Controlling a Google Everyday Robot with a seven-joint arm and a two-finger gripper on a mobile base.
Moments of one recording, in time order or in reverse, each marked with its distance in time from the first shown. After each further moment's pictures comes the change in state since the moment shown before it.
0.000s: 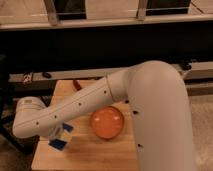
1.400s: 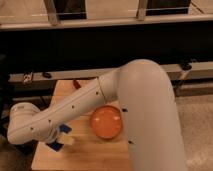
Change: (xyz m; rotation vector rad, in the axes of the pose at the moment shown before) arm -0.009 -0.004 0.007 -0.037 0.049 -0.010
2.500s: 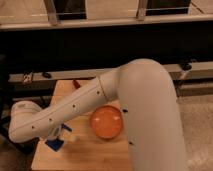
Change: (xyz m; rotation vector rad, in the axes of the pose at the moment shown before) arm 0.019 0.005 0.001 -0.014 0.047 0.032
